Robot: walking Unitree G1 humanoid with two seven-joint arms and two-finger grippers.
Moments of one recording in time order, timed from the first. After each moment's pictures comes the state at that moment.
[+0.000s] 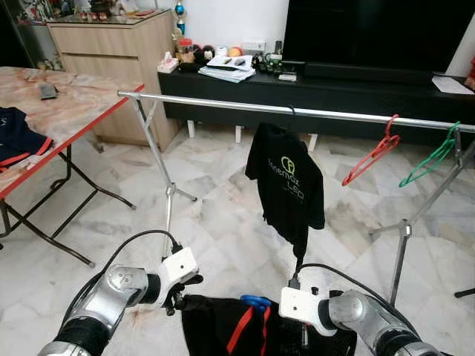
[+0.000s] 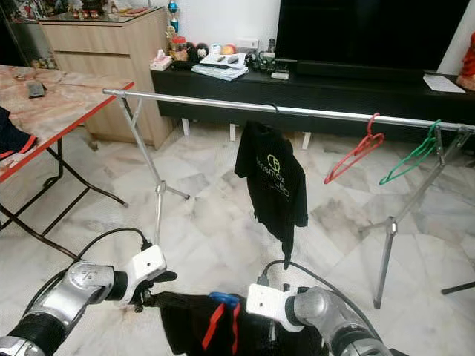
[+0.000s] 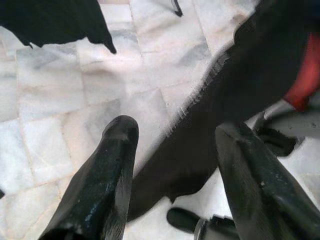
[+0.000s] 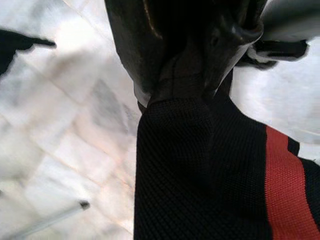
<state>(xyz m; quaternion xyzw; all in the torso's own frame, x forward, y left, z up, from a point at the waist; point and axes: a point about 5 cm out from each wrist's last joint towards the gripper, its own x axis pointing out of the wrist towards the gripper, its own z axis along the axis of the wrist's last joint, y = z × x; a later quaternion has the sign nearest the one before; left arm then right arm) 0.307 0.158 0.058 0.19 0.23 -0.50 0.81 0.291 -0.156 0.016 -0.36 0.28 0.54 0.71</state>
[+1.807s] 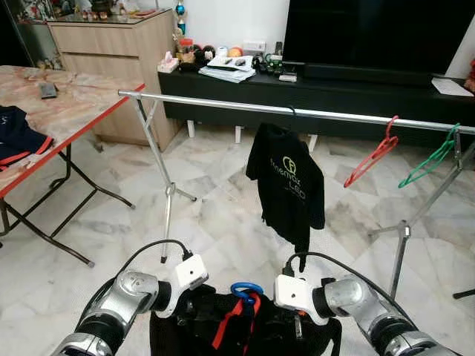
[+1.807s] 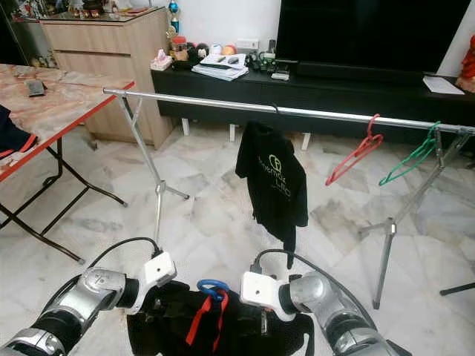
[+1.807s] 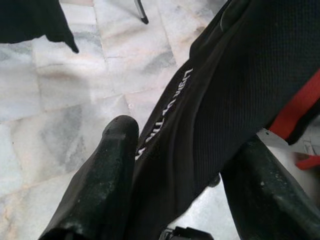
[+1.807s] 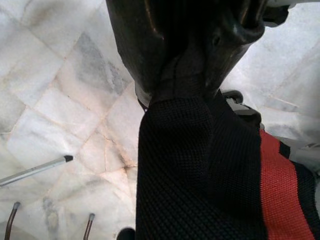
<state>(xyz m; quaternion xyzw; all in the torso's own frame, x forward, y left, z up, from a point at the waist) 0.302 0.146 0.044 0.13 0.25 -0.54 0.79 0.300 -0.140 0.039 -0.29 0.24 0.61 0.70</state>
